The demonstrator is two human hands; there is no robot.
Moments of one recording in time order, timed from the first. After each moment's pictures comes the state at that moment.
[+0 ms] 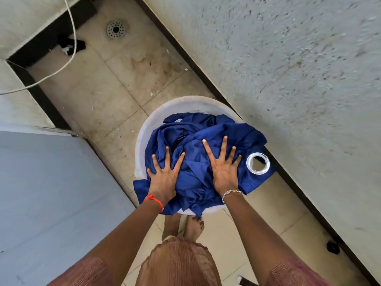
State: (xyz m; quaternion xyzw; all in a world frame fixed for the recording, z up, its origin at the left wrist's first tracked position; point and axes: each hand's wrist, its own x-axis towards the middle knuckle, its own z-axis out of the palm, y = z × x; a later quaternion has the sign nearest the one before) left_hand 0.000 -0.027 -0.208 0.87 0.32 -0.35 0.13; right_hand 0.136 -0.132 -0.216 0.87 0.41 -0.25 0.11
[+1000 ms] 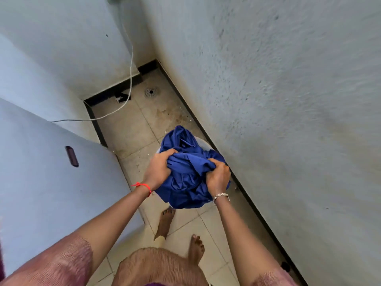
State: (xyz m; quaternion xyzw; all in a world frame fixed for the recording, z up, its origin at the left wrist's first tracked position) left_hand 0.026 -0.053 0.113 0.83 0.40 0.04 0.39; right_hand 0.150 -0.172 0.095 0.89 0.19 -0.25 -0.32
